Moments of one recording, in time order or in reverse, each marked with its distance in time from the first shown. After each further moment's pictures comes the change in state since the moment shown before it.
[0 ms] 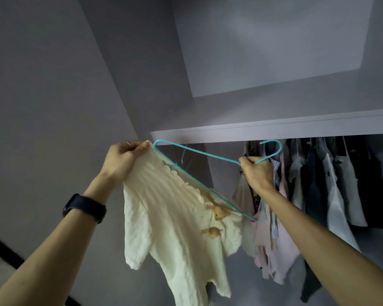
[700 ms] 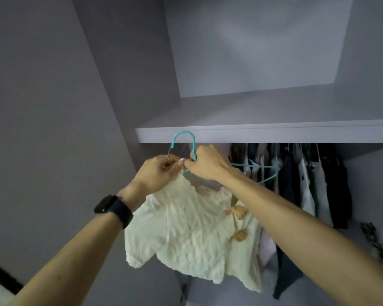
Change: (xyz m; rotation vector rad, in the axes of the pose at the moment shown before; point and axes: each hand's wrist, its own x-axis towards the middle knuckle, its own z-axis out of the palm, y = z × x) left_hand -0.030 0.000 0.088 0.369 -0.338 0.201; right_hand -0.019 -0.105 0.021 -0.672 -0.492 -0.397
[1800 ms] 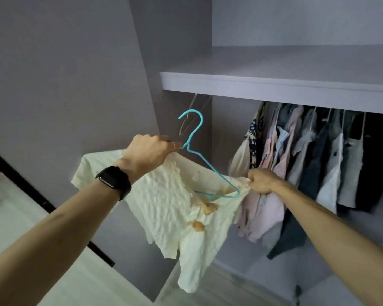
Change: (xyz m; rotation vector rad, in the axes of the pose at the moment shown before) left_hand -0.070 -0.055 -0.001 0.871 -0.059 0.141; right_hand -0.073 0.145 0.096 -0.222 -0.607 0.251
